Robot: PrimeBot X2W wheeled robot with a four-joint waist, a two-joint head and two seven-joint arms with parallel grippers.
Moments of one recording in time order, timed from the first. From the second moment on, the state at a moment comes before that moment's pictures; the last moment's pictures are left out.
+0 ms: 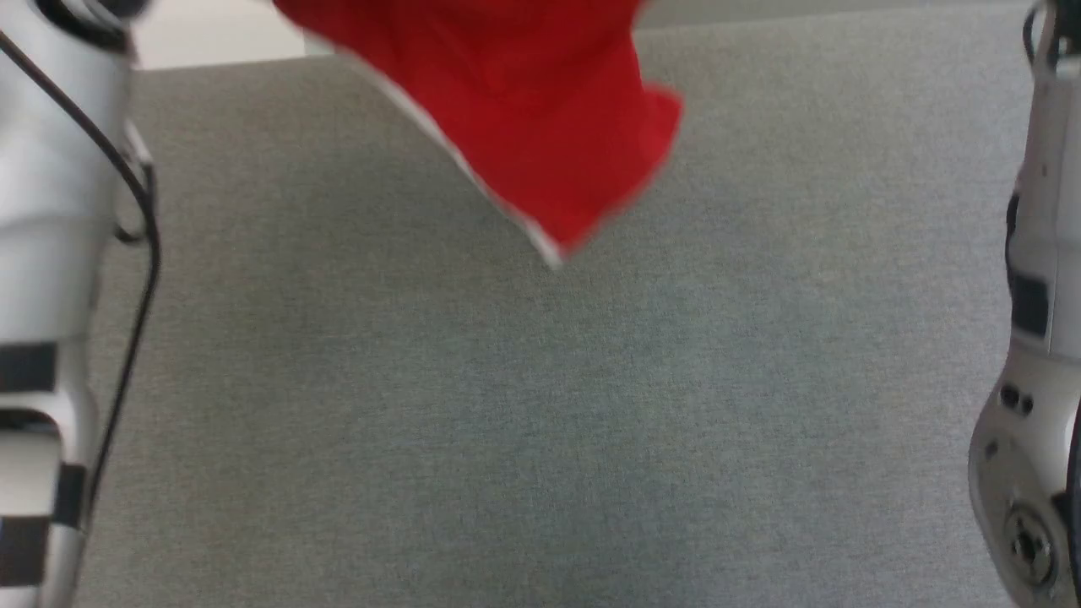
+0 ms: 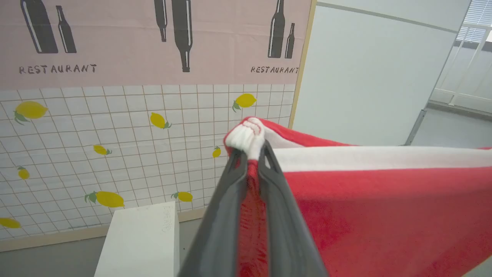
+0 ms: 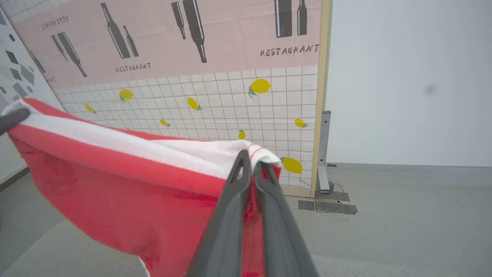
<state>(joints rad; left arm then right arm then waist) -1.30 0.36 -0.37 0.46 -0.66 0.01 0.26 -1.16 -0.05 -0.09 0.30 0.30 0.13 0.57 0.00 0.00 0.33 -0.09</state>
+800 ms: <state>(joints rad) -1.02 0.28 -0.43 0.65 -0.64 -0.07 -0.11 -0.91 -0.11 0.08 0.45 0.47 0.13 0.23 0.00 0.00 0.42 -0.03</state>
